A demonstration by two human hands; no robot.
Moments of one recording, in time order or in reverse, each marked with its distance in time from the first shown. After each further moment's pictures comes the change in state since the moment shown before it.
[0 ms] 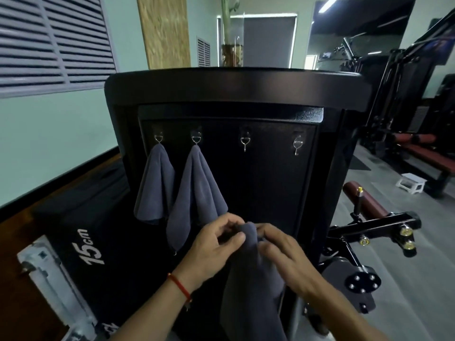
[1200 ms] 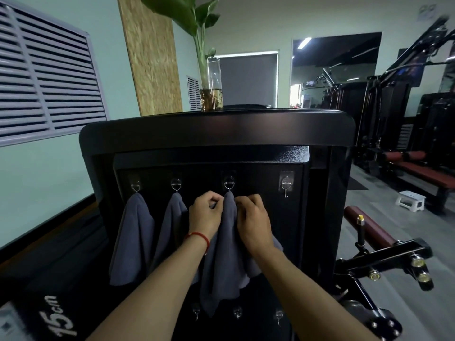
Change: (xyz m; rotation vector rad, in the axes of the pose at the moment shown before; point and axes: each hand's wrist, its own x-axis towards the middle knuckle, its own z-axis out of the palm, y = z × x) left_hand 0.210 -0.007 -0.018 0.343 0.473 -0.018; right_hand 0.186 0.046 -0.022 -0.325 0.486 -0.011
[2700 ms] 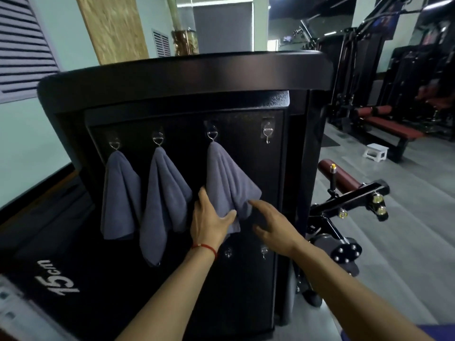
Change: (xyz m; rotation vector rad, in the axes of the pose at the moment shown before) left_hand -0.130 -0.038 0.019 0.286 -0.148 -0.139; right_hand -0.132 0.047 -0.064 -0.109 -0.480 0.238
